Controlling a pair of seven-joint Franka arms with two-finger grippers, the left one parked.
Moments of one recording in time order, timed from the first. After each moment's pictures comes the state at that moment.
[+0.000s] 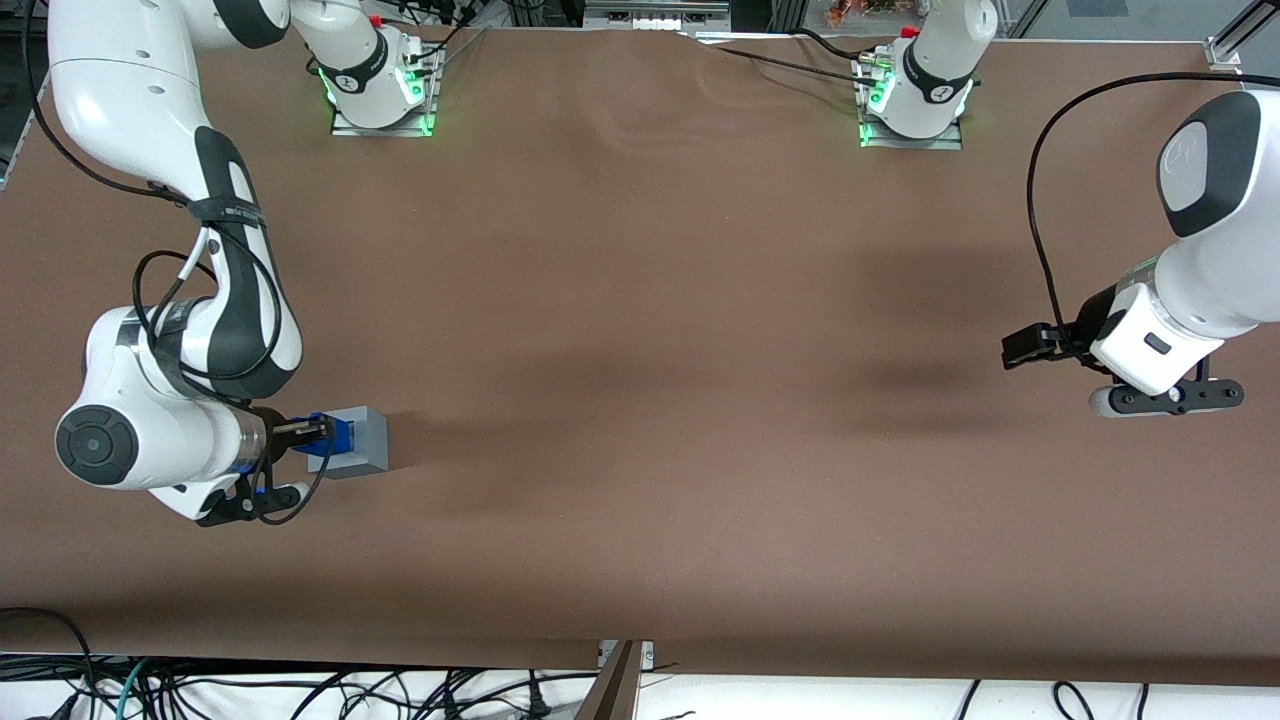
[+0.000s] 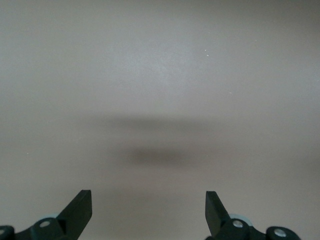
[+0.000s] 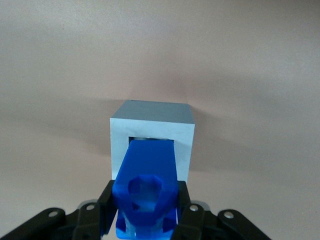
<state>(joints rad) 0.09 0.80 0.00 -1.11 0.00 1.70 -0.14</state>
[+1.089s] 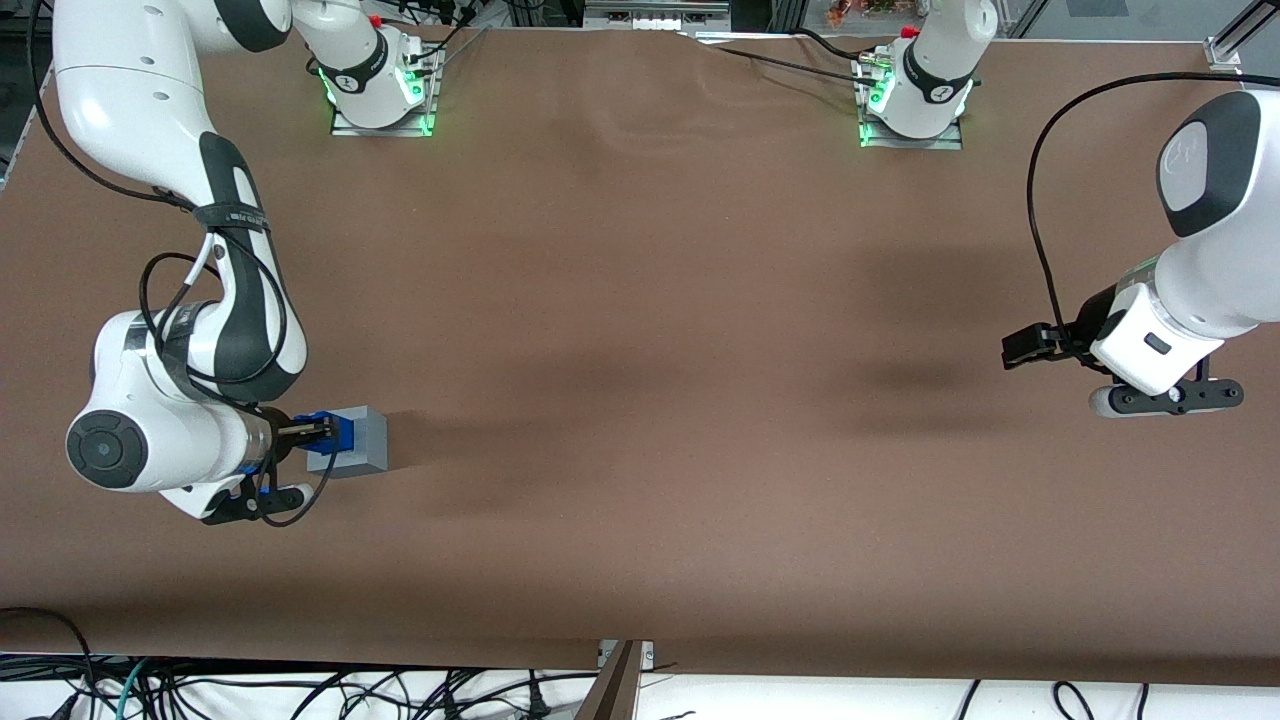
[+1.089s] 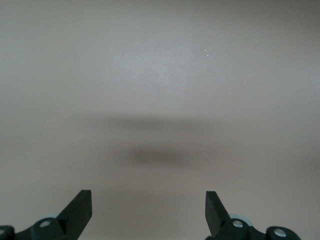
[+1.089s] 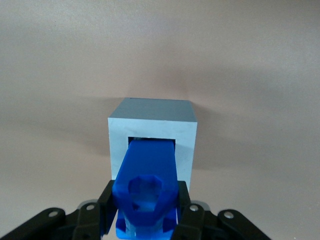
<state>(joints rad) 0.09 0.81 0.00 -1.11 0.00 1.70 -0.10</state>
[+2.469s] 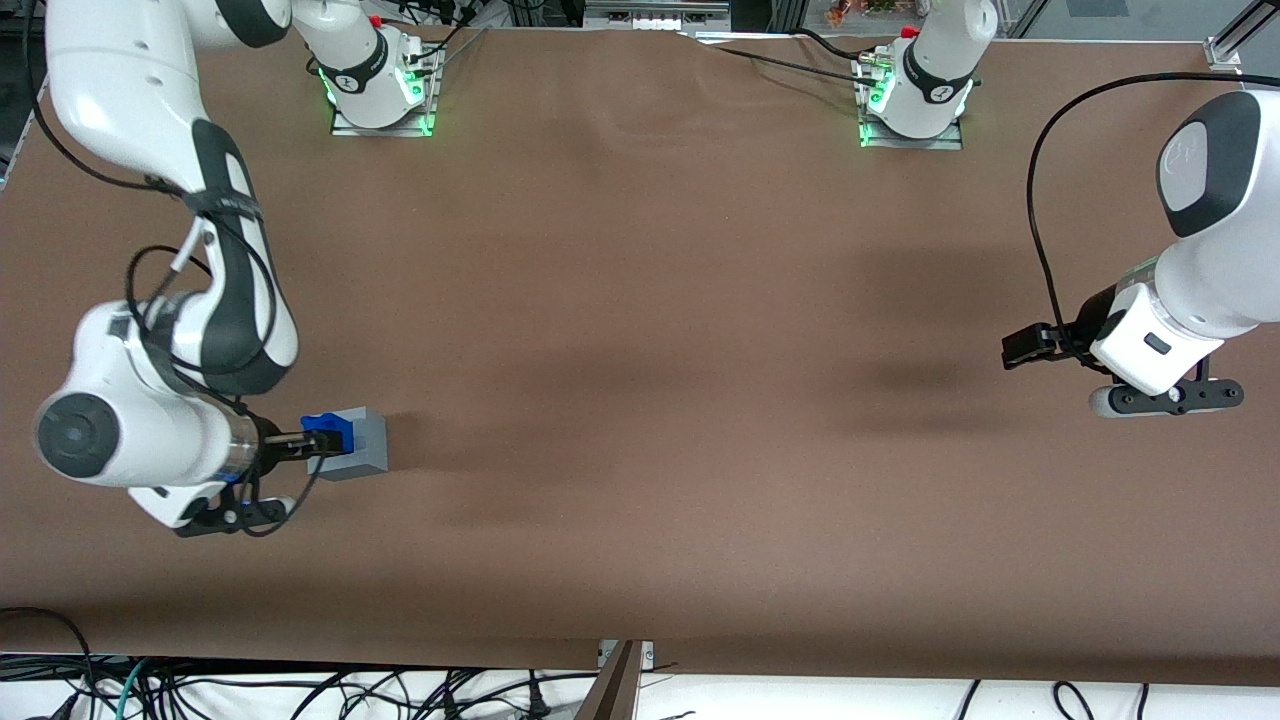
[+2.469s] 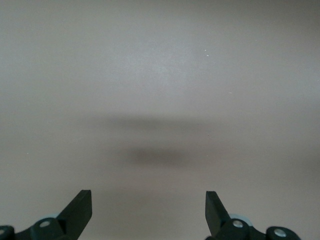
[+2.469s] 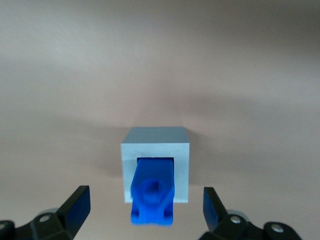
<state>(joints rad) 0.10 0.74 0.00 -1.07 0.00 1.75 -0.07</state>
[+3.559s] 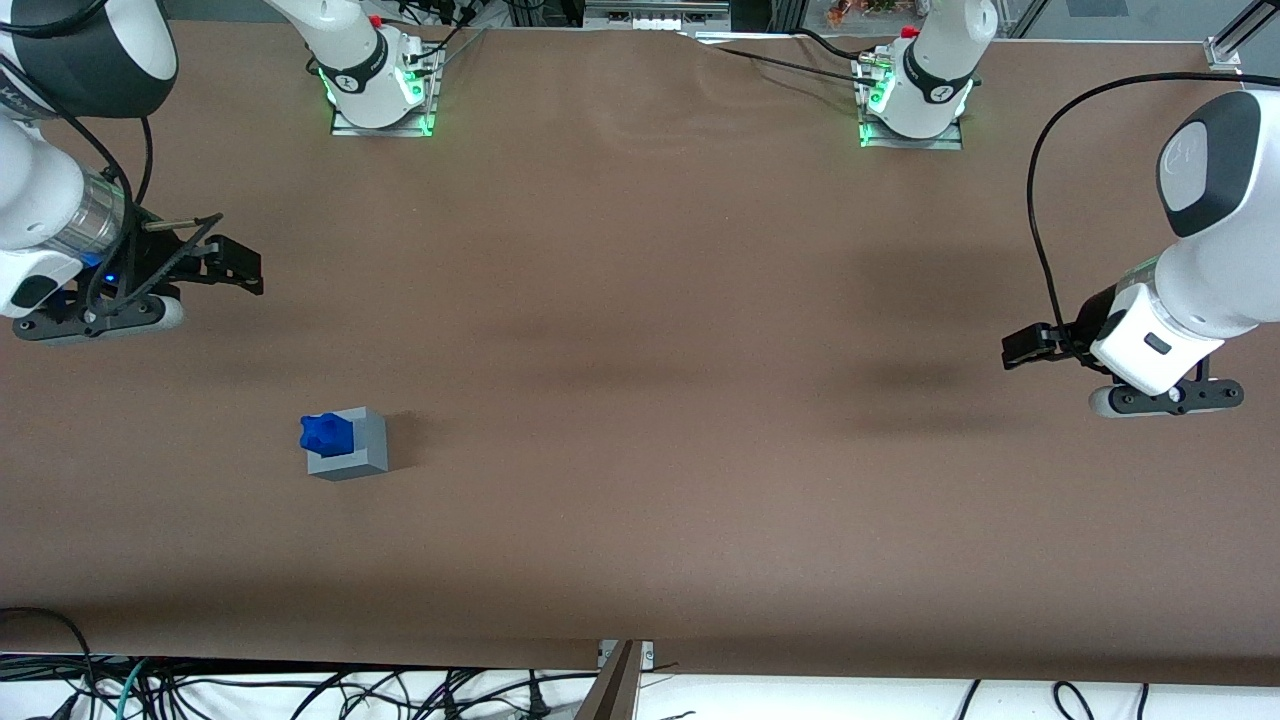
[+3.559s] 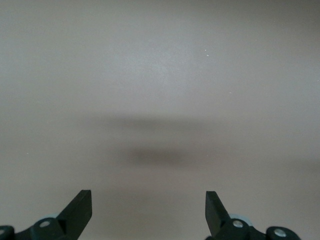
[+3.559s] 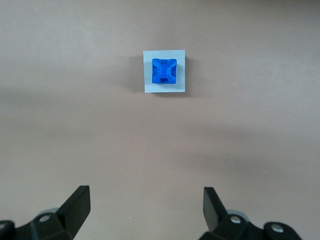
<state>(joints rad) 0.10 0.15 0.00 -1.55 0.00 1.63 -0.05</state>
